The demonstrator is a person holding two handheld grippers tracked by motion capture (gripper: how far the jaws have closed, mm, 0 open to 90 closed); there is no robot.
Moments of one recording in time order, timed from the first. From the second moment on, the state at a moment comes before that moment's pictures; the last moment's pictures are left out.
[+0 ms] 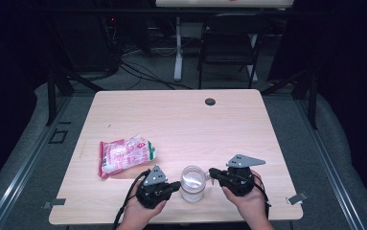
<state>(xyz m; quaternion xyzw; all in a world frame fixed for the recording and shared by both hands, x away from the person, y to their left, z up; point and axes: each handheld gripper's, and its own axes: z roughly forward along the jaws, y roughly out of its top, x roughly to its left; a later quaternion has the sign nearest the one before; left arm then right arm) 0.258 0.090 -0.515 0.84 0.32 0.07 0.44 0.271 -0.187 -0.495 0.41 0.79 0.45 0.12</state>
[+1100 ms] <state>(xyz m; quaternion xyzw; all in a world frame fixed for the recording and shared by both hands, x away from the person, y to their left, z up) 0.265 0.069 -0.475 0.84 0.30 0.08 0.45 0.247 -0.192 -0.492 0.37 0.81 0.43 0.13</state>
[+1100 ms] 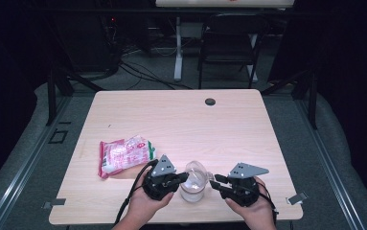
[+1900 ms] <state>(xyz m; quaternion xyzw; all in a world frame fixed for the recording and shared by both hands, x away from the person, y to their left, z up) 0.270 0.060 -0.468 0.84 0.30 0.08 0.45 0.232 -0.167 -0.492 0.33 0.83 0.41 0.19</state>
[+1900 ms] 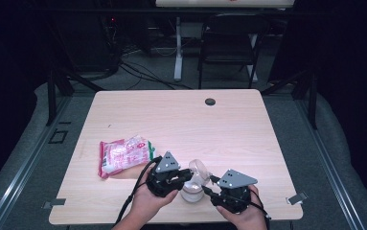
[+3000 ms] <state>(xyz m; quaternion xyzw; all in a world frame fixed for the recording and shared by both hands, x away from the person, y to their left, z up) 0.283 0.071 -0.507 0.84 0.34 0.08 0.41 0.234 -0.180 -0.493 0.35 0.81 0.43 0.18</state>
